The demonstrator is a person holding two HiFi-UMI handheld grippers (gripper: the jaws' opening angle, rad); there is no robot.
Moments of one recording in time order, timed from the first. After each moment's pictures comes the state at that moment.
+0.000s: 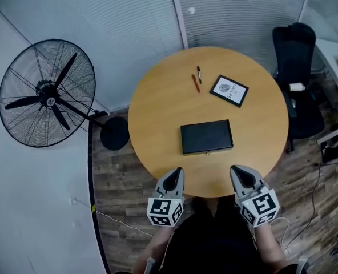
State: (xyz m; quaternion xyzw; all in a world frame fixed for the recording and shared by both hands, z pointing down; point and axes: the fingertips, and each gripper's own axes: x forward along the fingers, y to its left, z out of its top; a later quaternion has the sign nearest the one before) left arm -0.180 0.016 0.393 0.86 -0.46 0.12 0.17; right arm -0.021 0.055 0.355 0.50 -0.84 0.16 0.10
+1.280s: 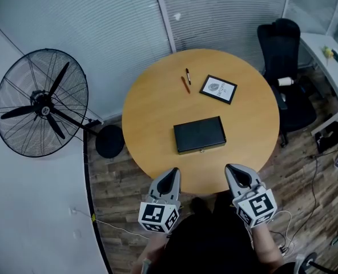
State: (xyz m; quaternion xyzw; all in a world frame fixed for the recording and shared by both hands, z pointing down) left arm -0.175 0.041 0.336 0.89 -0.42 0.09 0.14; right arm -0.030 0.082 0.328 0.53 -0.83 0.13 0.08
